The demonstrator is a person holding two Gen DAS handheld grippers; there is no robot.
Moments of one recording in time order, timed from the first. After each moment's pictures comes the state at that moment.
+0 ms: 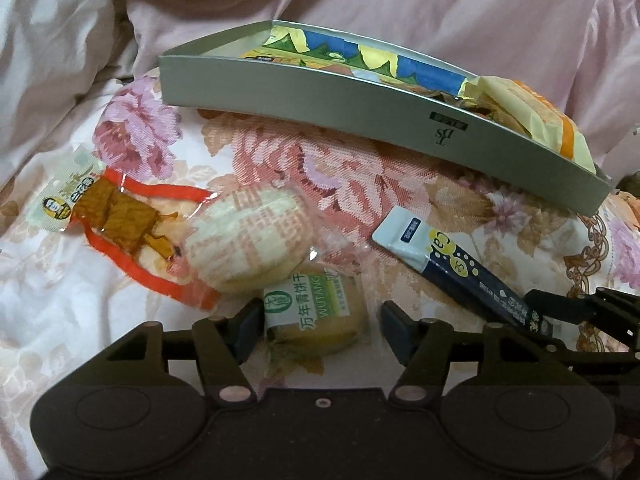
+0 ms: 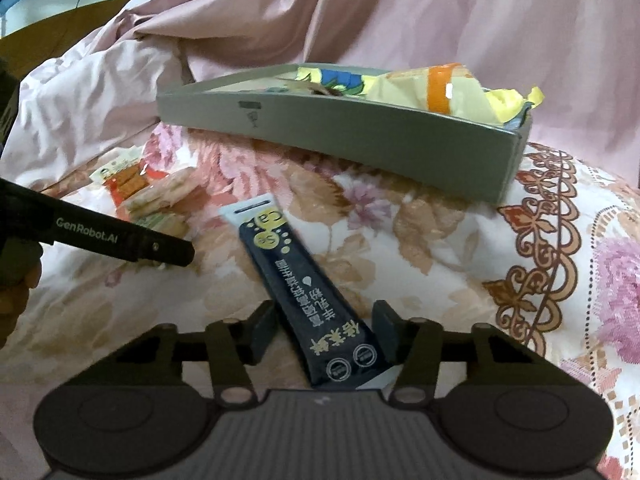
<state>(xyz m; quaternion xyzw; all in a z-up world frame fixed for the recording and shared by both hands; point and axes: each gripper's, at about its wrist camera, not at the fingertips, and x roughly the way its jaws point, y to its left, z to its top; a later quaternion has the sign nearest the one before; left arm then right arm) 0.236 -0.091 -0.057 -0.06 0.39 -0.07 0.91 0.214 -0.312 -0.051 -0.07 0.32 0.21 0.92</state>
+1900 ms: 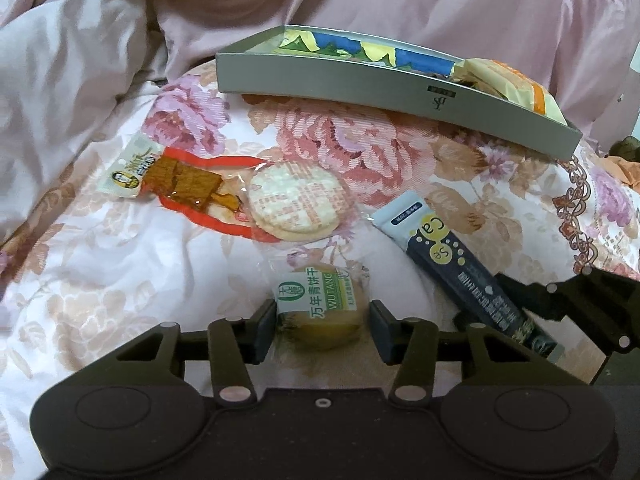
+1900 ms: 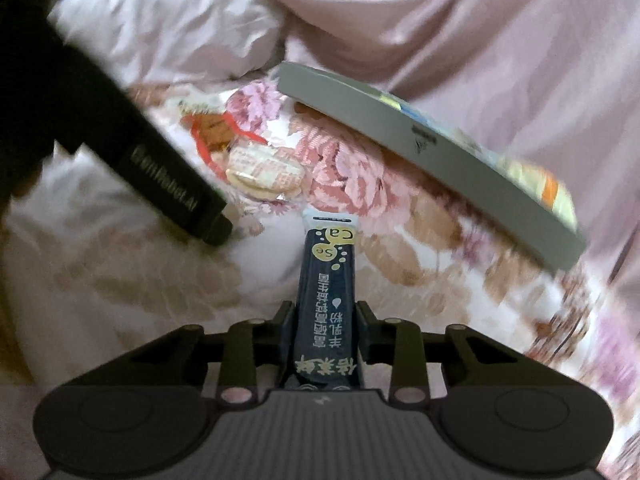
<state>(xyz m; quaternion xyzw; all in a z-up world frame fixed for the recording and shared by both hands) 0.173 -0.057 -0.050 -0.02 0.39 -0.07 0.92 0.124 -0.191 -0.072 -0.29 0.23 0.15 0.92</state>
